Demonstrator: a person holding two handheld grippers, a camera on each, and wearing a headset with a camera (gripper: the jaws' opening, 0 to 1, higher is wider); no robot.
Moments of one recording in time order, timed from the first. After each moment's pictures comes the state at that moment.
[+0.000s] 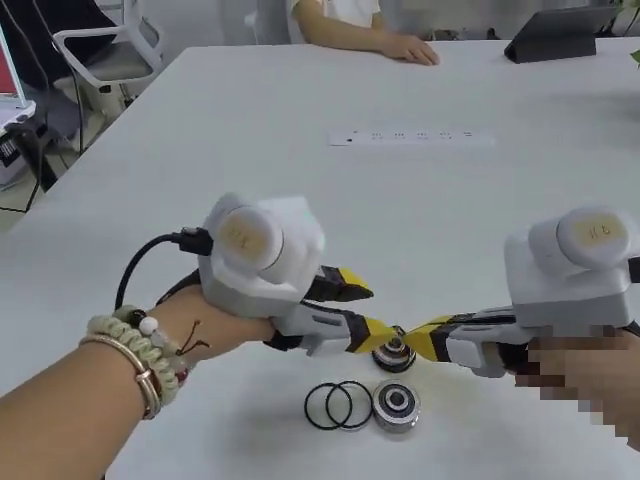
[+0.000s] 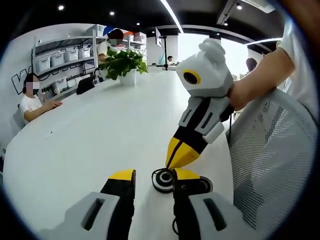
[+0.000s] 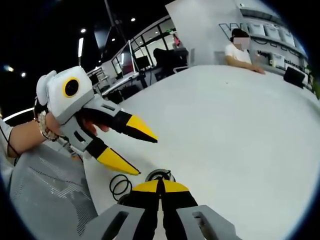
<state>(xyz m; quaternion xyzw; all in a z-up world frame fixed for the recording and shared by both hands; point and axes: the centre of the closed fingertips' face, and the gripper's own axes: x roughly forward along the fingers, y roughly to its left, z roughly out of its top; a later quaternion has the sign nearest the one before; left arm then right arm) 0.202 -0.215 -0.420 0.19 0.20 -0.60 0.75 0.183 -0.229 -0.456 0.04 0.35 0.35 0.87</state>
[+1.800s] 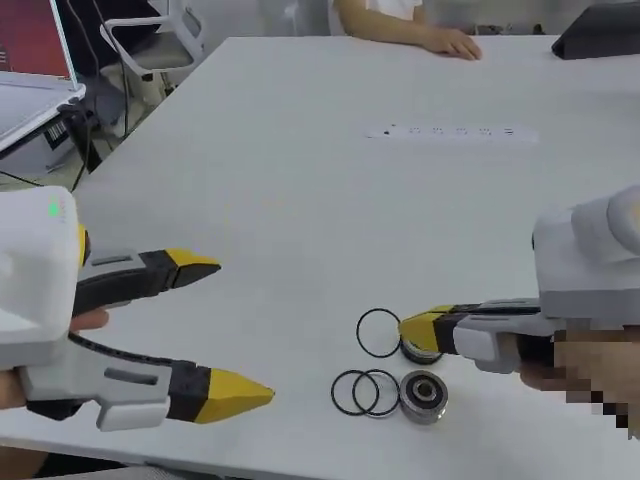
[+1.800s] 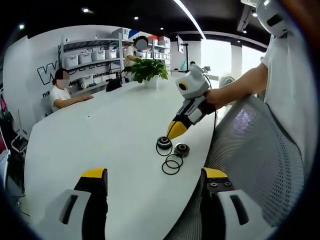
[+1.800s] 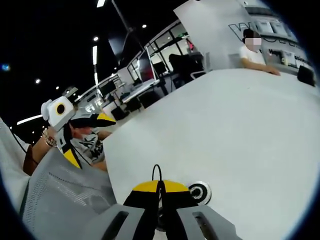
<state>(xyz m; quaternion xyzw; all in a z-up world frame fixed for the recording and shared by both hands) 0.142 -0.072 -0.377 0.16 0.21 -0.52 0.81 0.162 -0.182 -0.429 0.08 0.33 0.43 0.84</state>
